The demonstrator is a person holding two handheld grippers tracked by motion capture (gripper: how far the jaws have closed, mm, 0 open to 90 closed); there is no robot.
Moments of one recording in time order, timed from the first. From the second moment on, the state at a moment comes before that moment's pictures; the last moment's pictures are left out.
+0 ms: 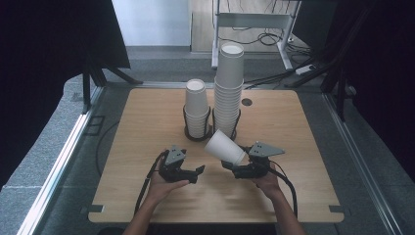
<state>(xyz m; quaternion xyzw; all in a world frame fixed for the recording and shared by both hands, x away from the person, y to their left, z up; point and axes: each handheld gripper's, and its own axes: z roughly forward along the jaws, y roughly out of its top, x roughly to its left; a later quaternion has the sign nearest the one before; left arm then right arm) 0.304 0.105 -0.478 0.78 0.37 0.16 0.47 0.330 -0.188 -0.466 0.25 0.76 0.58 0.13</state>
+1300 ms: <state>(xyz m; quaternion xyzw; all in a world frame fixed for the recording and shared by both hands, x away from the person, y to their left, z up) 0.310 0.107 -0.468 0.72 0.39 0.04 0.57 0.320 -0.182 -0.475 0.26 0.72 0.62 0.15</state>
